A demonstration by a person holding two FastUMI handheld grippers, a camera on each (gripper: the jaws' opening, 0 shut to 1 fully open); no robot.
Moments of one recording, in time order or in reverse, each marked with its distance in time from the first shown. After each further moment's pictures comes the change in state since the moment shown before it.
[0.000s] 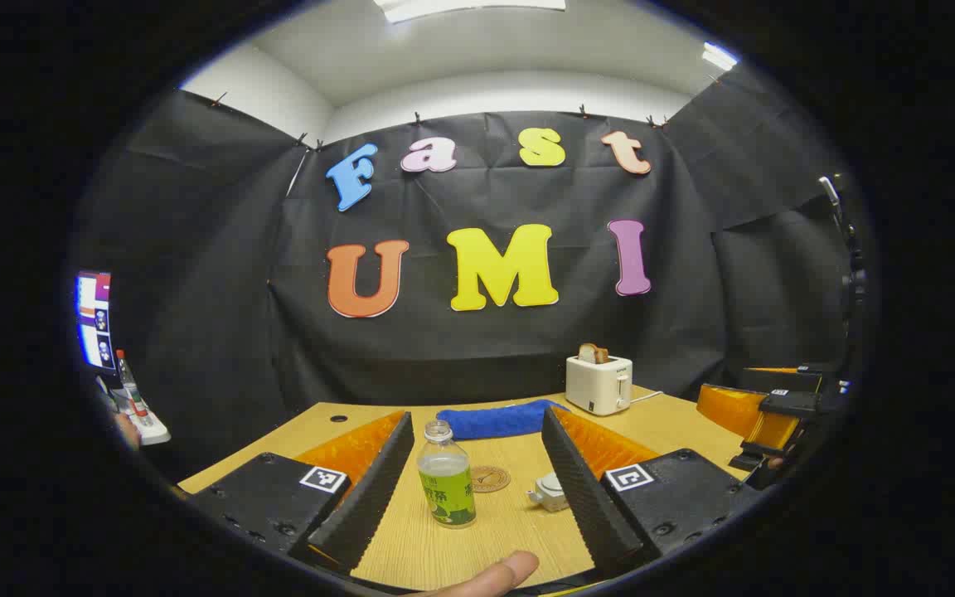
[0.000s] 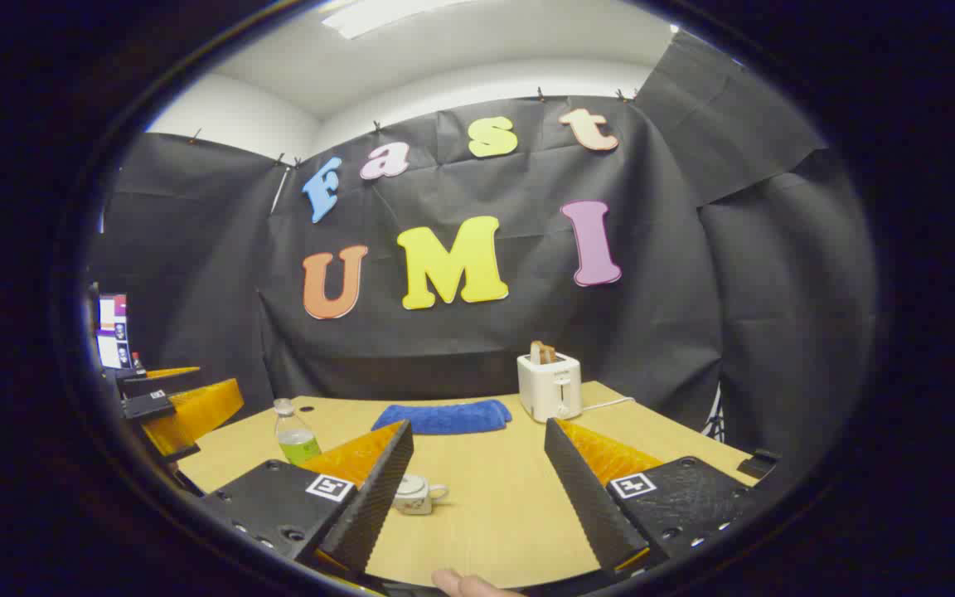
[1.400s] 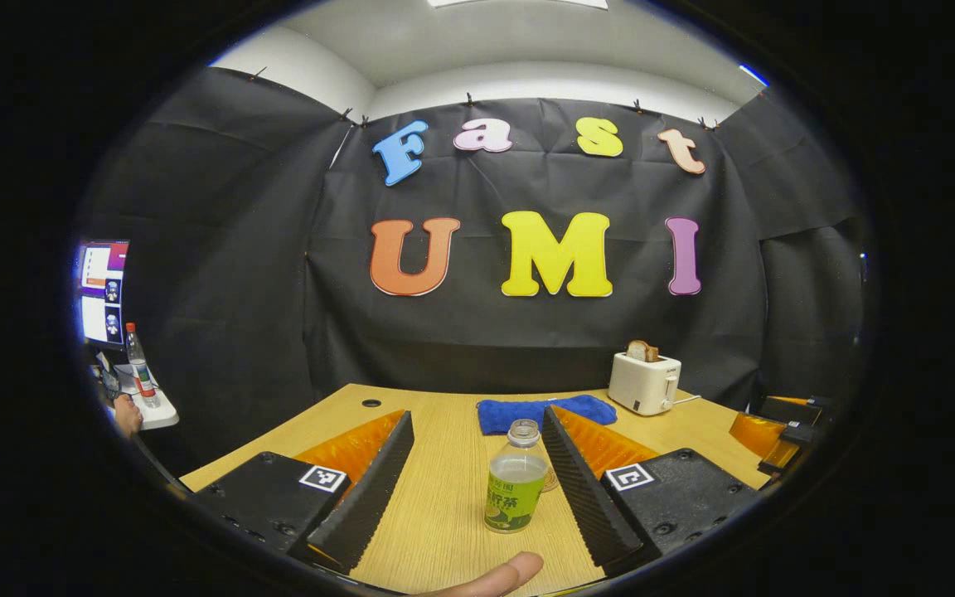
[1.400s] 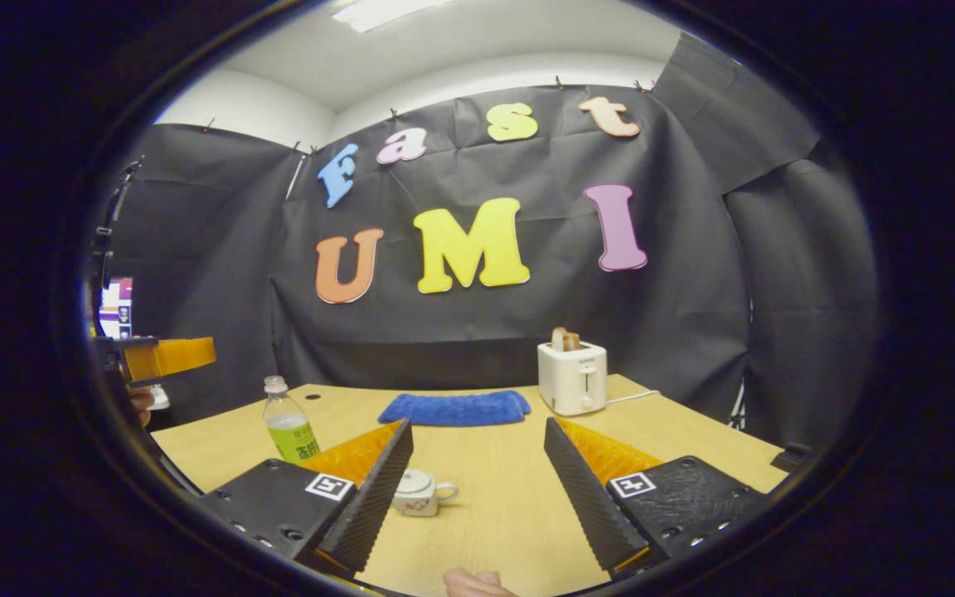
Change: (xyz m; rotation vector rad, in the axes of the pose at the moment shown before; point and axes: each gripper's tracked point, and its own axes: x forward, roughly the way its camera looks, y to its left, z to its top) left arm 0.027 0.077 -0.016 -0.067 0.044 0.102; right arm 0.057 0.024 -0.042 -0.012 0.006 0.092
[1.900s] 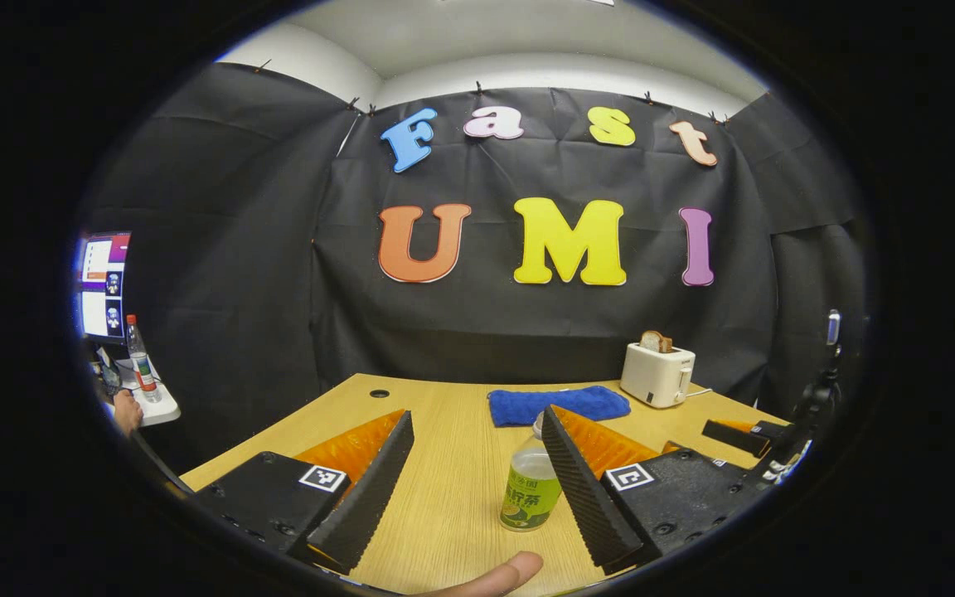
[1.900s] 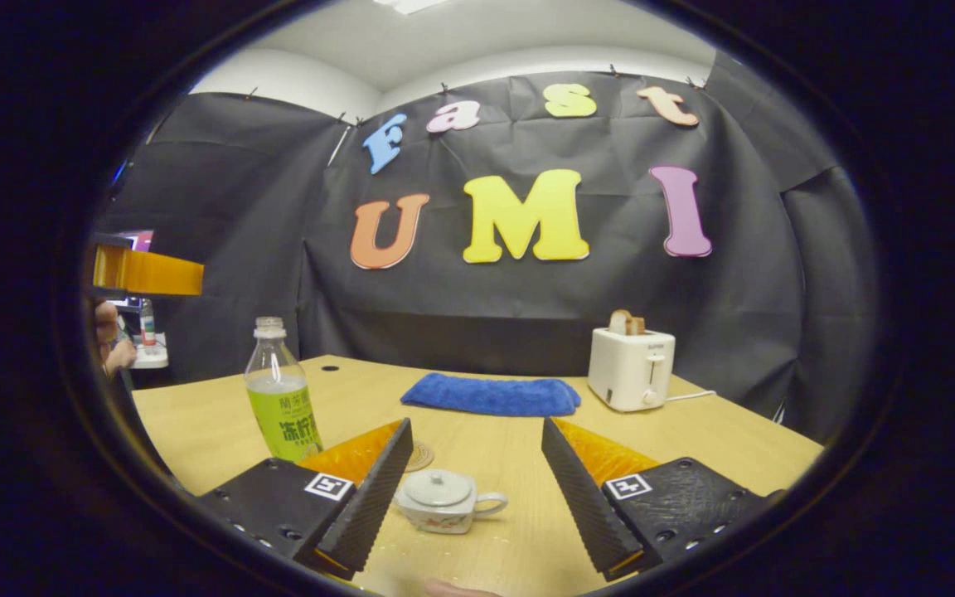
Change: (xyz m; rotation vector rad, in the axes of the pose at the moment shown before) left arm 0.014 0.021 -0.015 -0.004 0.036 0.024; right arm 0.086 0.056 -0.072 -0.089 0.084 0.115
